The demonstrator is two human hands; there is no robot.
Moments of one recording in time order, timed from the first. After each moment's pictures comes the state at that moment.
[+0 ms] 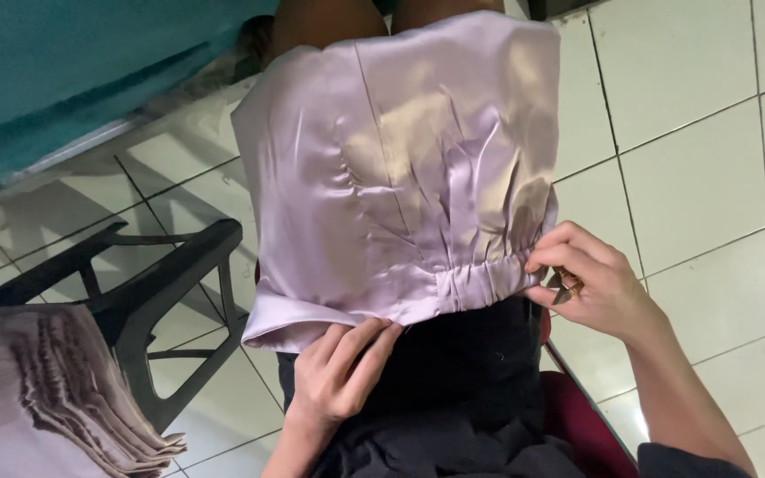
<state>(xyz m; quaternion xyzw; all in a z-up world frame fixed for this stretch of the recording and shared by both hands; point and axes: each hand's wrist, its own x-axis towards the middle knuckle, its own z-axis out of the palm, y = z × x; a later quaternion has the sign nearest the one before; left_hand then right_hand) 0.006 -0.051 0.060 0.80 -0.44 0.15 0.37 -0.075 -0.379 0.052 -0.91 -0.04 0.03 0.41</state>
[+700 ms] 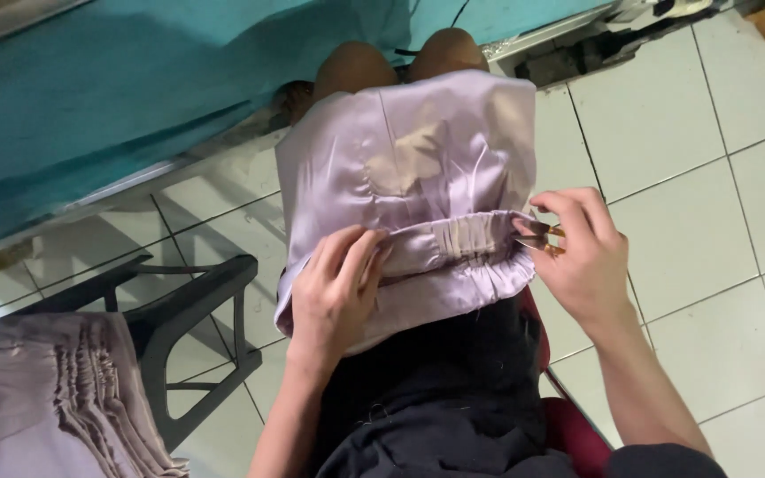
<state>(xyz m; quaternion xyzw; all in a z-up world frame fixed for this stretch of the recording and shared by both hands) 0.067 -0.074 0.069 0.85 -0.33 0.19 0.36 -0.030 -0.348 0.081 -0.96 0.04 -0.22 0.16</state>
